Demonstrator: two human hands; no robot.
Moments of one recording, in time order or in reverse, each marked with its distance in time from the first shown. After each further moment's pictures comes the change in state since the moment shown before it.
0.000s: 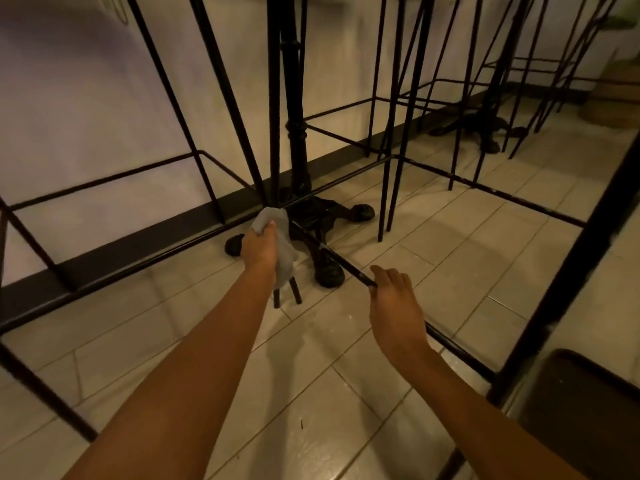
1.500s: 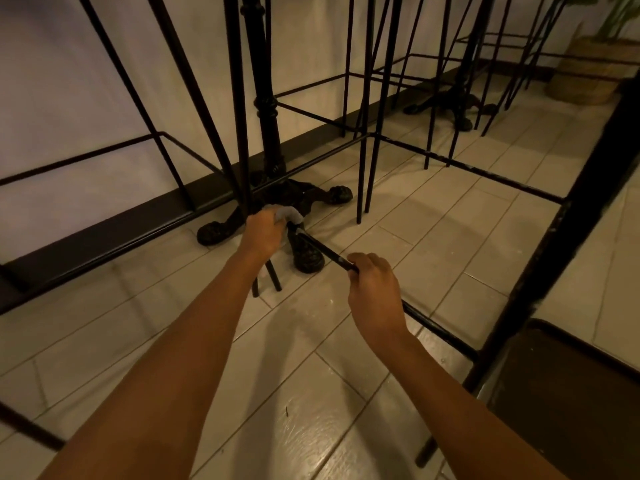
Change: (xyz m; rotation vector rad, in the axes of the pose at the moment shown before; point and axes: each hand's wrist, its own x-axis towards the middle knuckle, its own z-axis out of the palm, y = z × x) left_hand 0.015 -0.017 0.029 0.487 -0.444 0.560; right_hand 0.003 -0.004 0.002 0.145 0.057 0.073
